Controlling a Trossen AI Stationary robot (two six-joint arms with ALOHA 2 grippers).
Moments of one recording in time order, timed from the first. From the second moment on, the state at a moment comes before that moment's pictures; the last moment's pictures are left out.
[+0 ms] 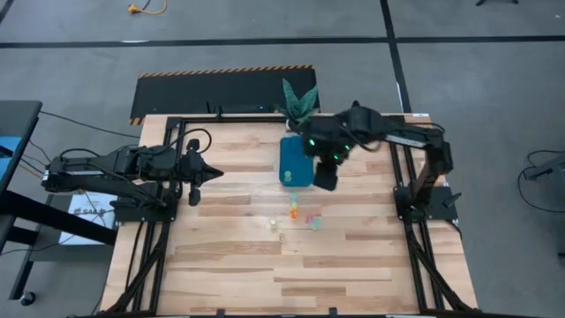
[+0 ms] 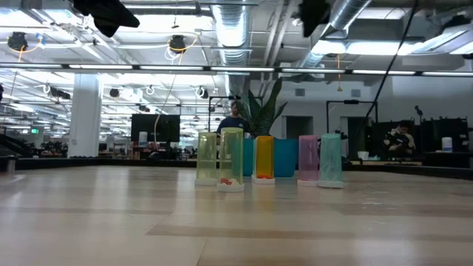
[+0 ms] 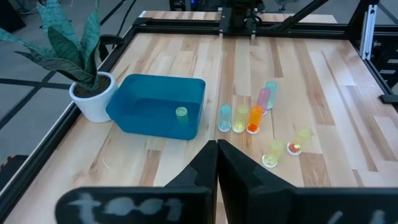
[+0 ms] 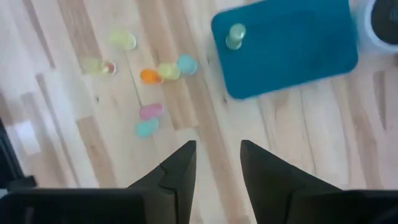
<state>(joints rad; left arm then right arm) 0.00 0.66 0.78 -0.56 -0.14 -0.05 -0.06 1.75 2.00 -1.57 -0.01 0.18</state>
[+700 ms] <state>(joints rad) 0.00 0.66 0.78 -0.56 -0.14 -0.07 0.30 1.62 1.29 -1.13 0.08 0.57</state>
